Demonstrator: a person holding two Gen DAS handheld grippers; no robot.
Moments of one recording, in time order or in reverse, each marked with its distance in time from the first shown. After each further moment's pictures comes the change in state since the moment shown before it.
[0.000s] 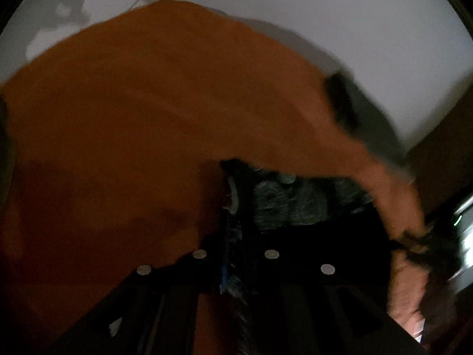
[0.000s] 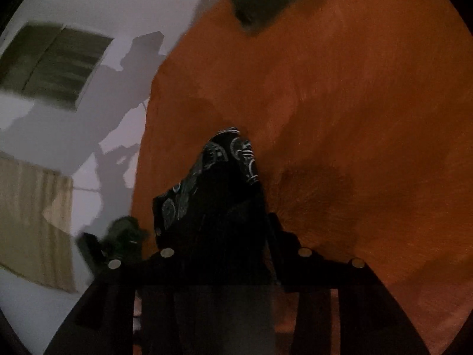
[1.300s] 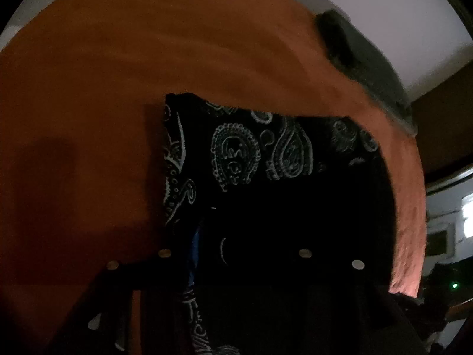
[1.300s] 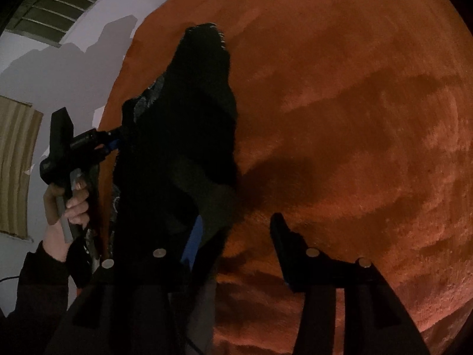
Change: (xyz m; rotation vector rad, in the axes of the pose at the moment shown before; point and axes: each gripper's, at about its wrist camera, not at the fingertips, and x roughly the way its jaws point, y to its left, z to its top) left arm 0.090 -0.047 -0.027 0.113 0.295 0.058; right arm -0.023 -0.015 -0.132 -0.044 0.122 -0.205
